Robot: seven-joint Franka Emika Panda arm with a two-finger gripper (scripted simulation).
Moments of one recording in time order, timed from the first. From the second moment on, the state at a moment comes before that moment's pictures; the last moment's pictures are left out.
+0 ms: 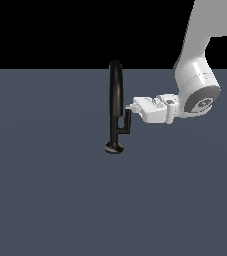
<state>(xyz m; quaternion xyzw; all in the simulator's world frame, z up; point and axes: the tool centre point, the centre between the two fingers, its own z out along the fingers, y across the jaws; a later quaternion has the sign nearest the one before) 0.053 -0.053 0.154 -0.52 0.50 0.51 0.48</state>
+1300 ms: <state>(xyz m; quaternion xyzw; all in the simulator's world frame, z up) 0.025 -0.051 0.151 -0.49 0.51 0.51 0.49</state>
